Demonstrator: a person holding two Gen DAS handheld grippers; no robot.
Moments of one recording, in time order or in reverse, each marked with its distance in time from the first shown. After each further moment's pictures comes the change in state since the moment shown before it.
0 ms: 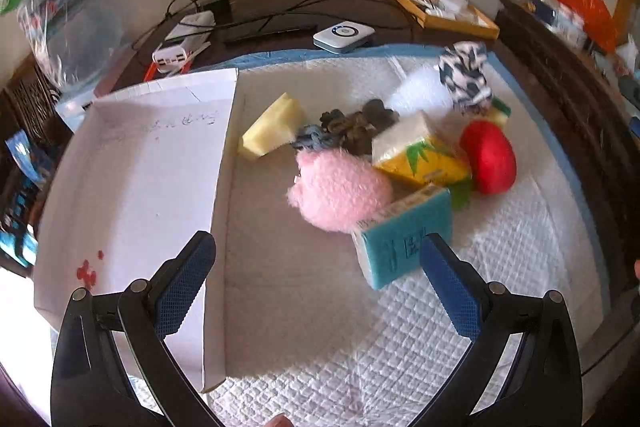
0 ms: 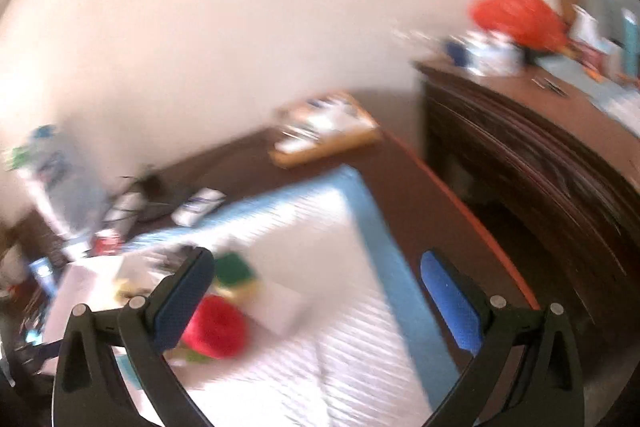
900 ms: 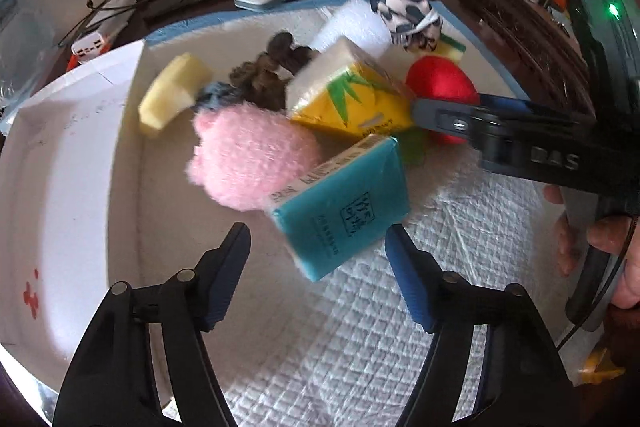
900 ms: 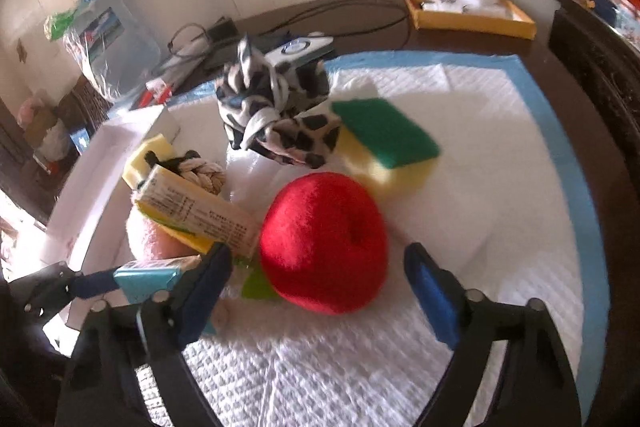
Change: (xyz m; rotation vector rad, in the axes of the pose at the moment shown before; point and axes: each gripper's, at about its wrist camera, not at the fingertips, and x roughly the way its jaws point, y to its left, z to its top) left arm 0.036 -0.023 -0.003 0.094 0.081 -0.191; right arm 0.110 0.088 -0.075 -0.207 0.435 0.202
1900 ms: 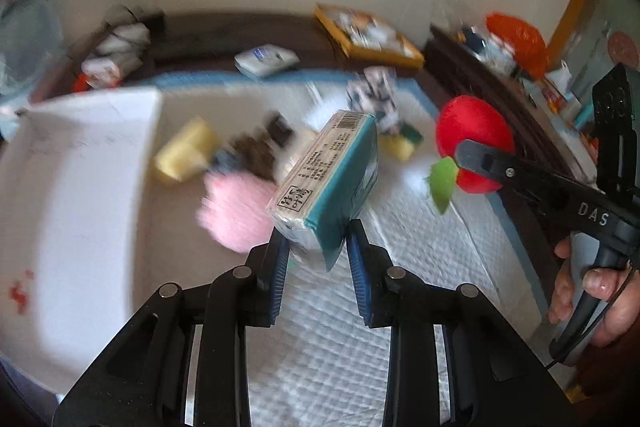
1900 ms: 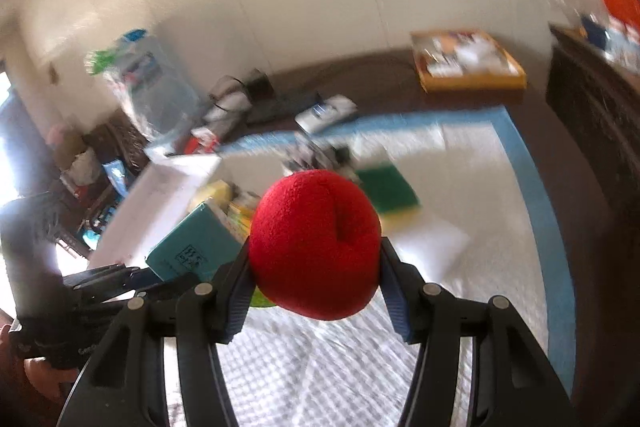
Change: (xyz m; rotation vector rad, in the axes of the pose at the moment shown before) left arm -0.032 0.007 0.007 -0.100 -0.161 -0.163; right arm -0.087 0.011 -0.001 -0.020 -0.194 0.105
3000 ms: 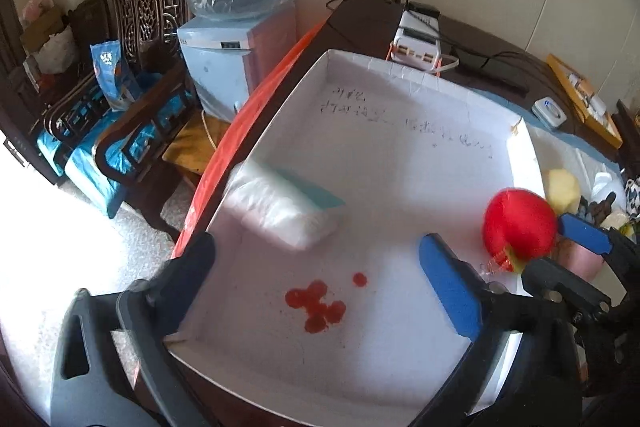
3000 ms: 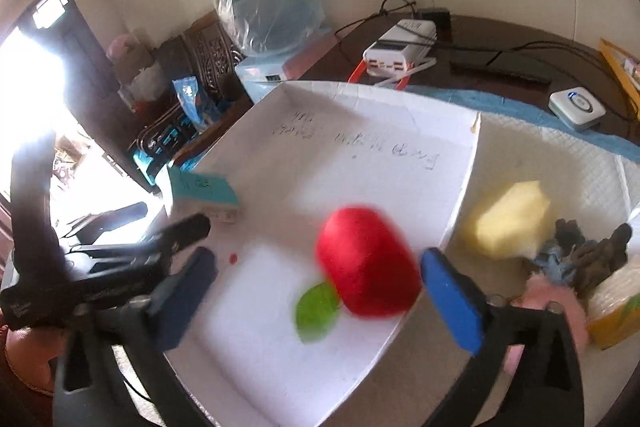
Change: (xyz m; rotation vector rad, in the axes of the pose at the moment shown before) left arm -0.084 0.245 -0.028 -0.339 -0.033 0.554; right arm 0.165 0.221 -0.012 -0.220 0.211 0.212
